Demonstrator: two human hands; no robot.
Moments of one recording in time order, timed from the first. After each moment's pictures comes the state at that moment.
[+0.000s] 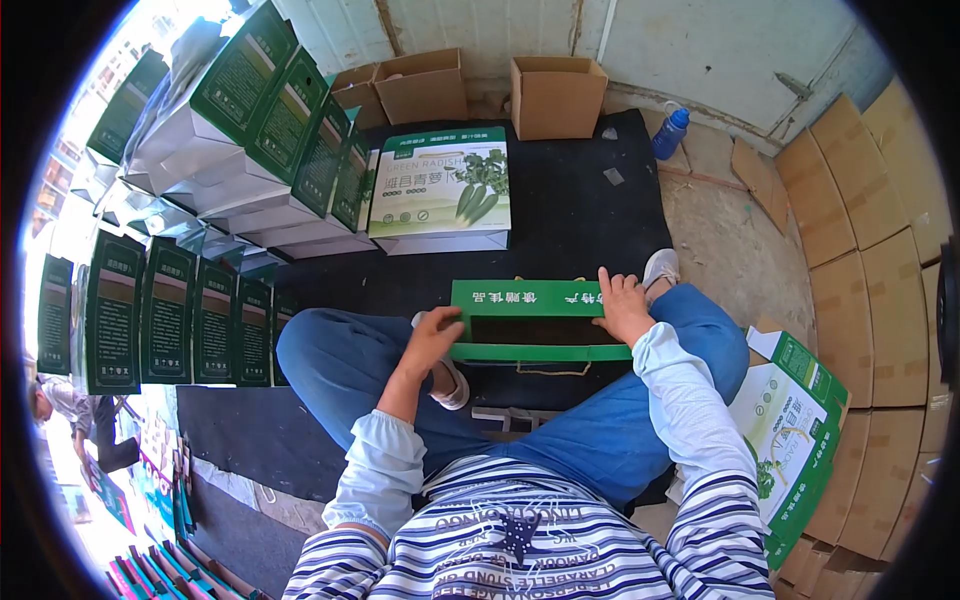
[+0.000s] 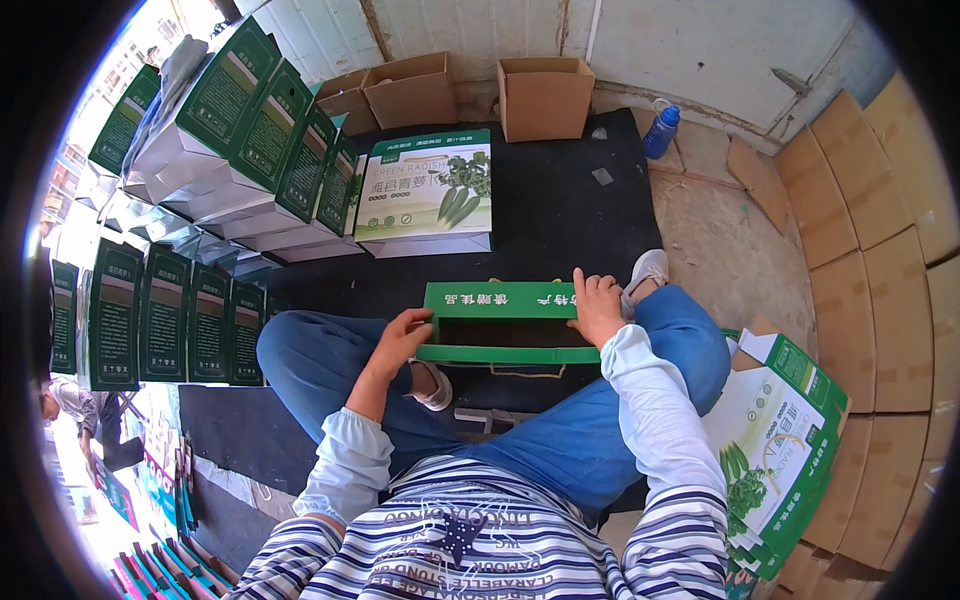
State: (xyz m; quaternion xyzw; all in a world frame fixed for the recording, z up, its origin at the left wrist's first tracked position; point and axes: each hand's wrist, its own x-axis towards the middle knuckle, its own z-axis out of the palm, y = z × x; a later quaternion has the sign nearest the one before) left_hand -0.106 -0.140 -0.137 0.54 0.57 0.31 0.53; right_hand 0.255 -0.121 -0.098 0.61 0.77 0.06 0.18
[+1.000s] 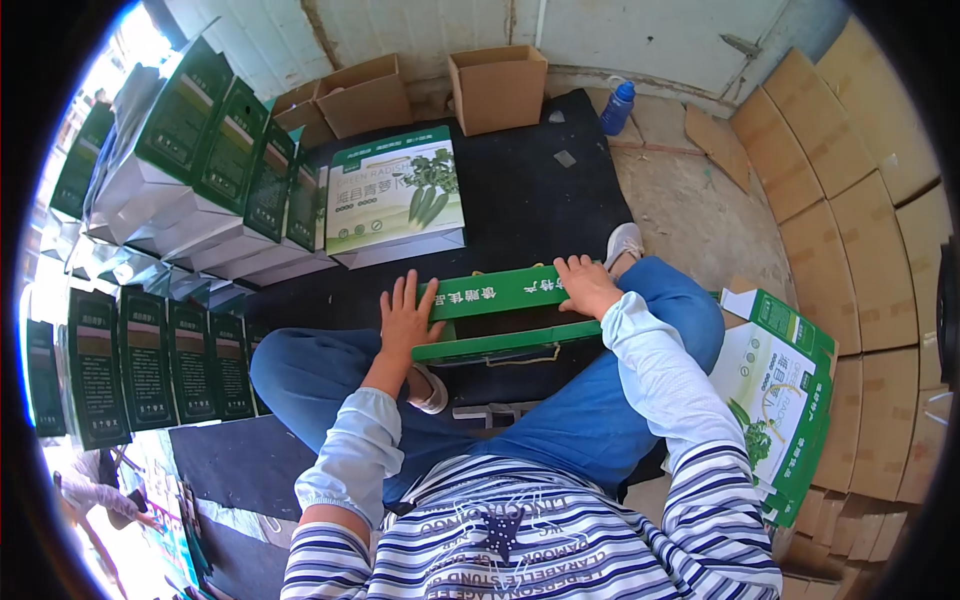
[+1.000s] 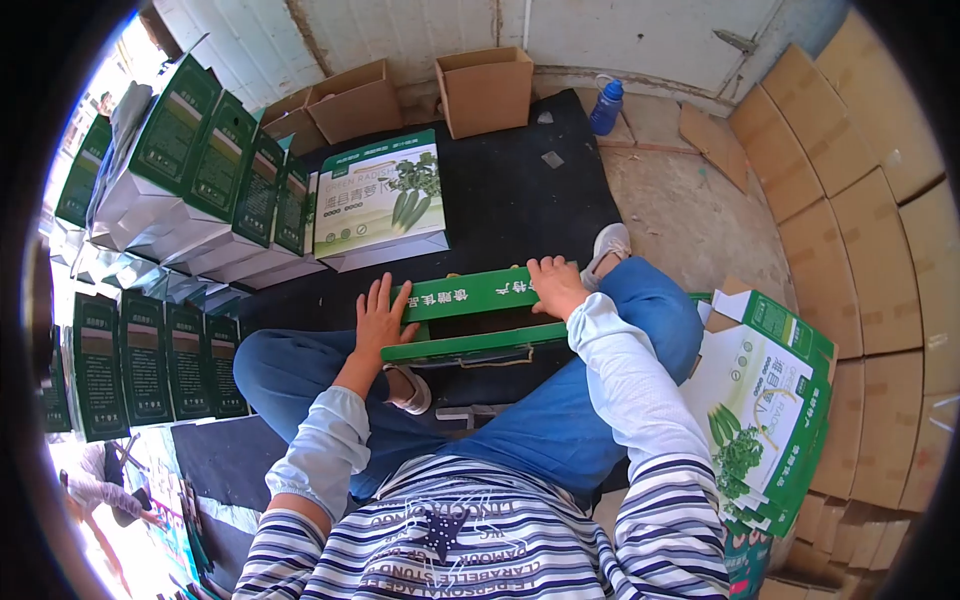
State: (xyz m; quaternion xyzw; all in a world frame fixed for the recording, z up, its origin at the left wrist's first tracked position) left_hand -0.075 -0.118 -0.123 0.86 0.50 0.05 -0.01; right_hand 0.267 -0.111 -0.093 0.59 0.80 -0.06 0.10
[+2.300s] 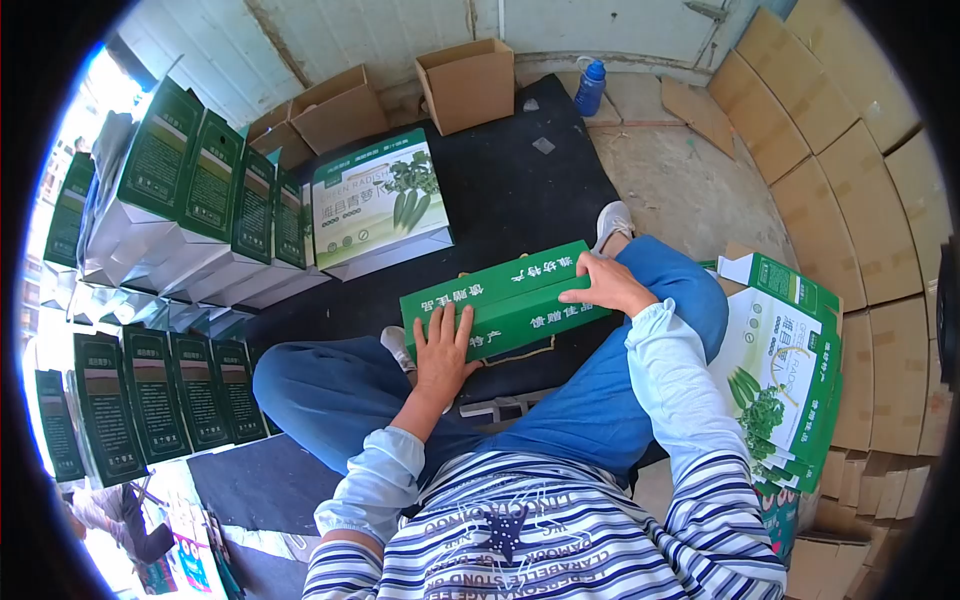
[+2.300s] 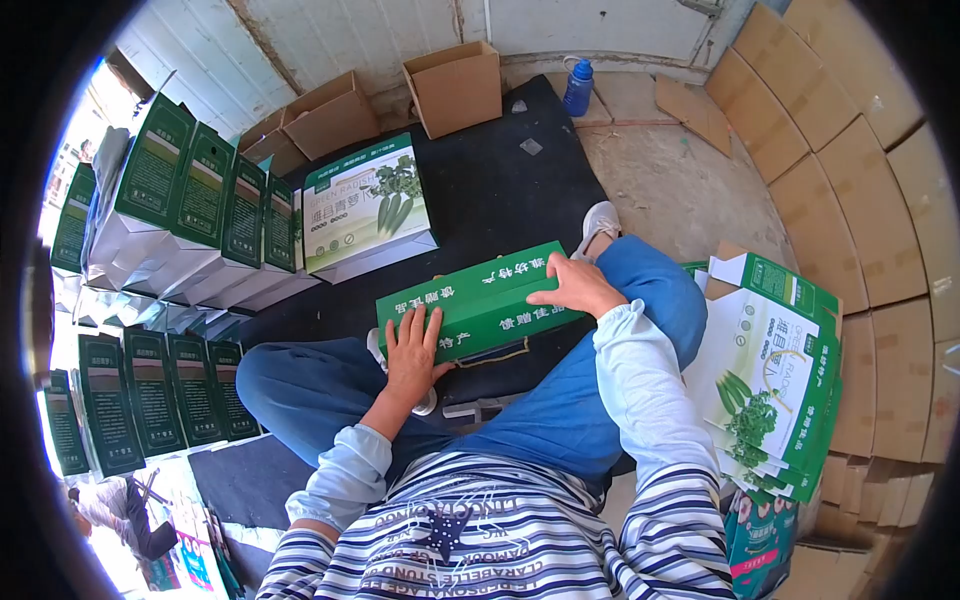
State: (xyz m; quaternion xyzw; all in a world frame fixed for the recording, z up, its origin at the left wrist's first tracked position) left_hand -0.019 -0.184 -0.080 0.88 0.47 0.04 0.02; right_hand 0.303 -0.156 -0.056 0.68 0.69 -0.26 -0.06
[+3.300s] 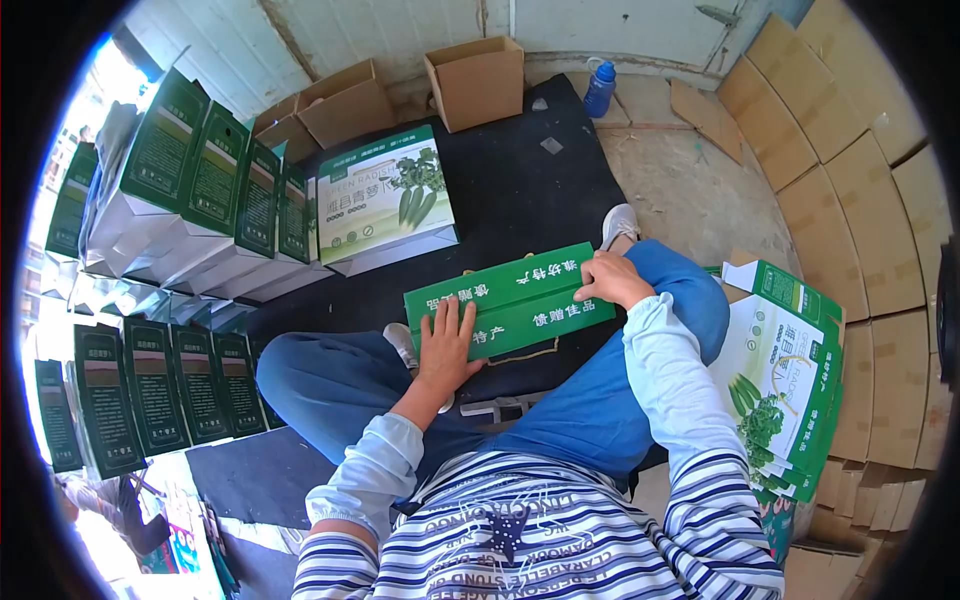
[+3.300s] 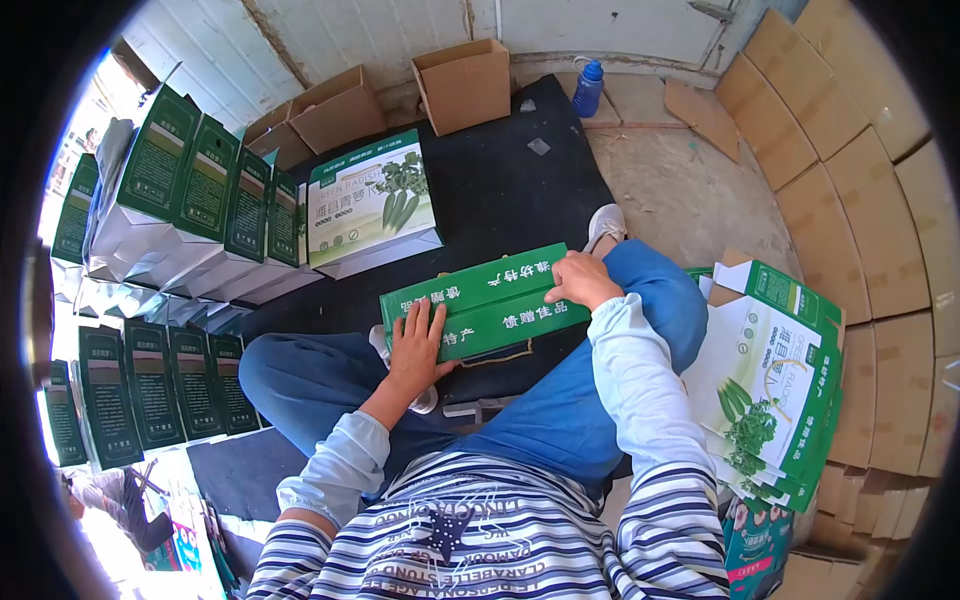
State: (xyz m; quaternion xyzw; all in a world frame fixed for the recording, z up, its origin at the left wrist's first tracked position) left_hand -0.019 -0.171 -0.088 0.89 0.45 0.02 0.02; right_hand 0.308 -0.135 -0.065 0.66 0.72 -0.23 0.02
